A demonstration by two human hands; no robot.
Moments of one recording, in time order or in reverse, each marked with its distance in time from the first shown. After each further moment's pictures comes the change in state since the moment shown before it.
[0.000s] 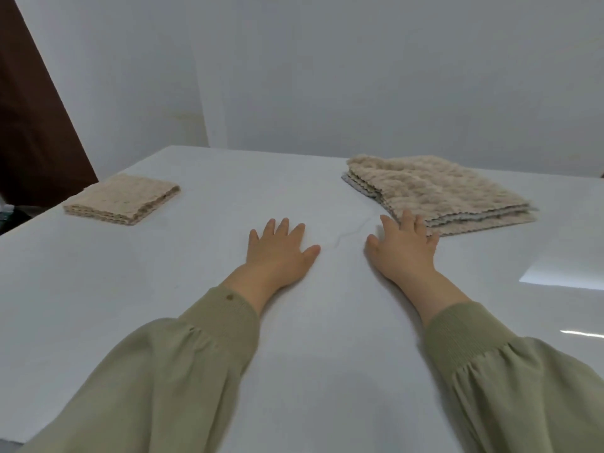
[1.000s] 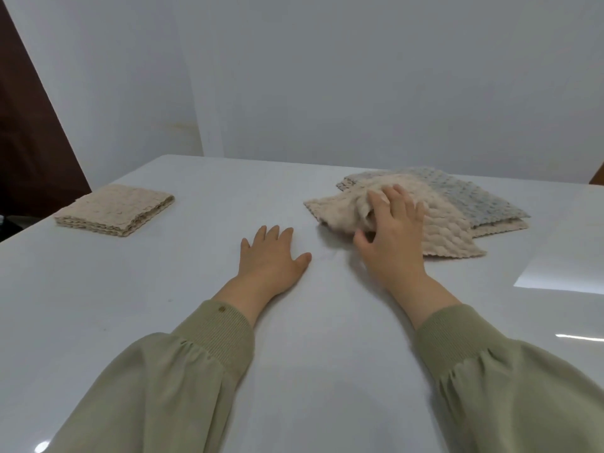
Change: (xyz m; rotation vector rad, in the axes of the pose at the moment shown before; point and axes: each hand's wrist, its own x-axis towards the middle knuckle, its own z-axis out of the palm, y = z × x) left_hand 0.003 -0.006 0.000 -0.082 0.104 -0.035; right_hand 0.002 -0.014 -0.005 0.243 0.598 -0.318
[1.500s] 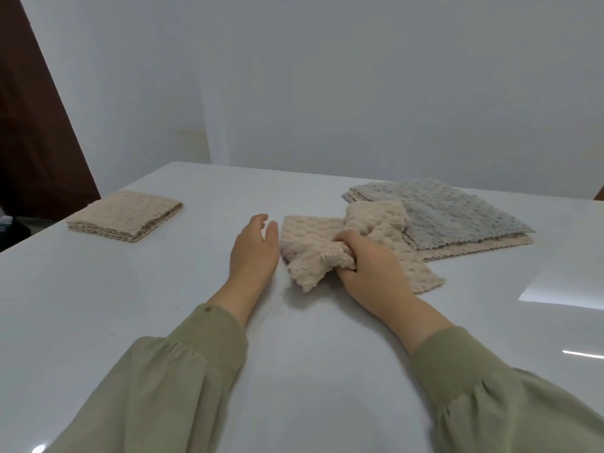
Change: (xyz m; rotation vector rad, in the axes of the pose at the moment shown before) left_hand 0.001 -0.015 -0.016 -0.778 0.404 -0.167; right_hand -0.014 -0.031 -0.013 0.271 -0.332 -0.125
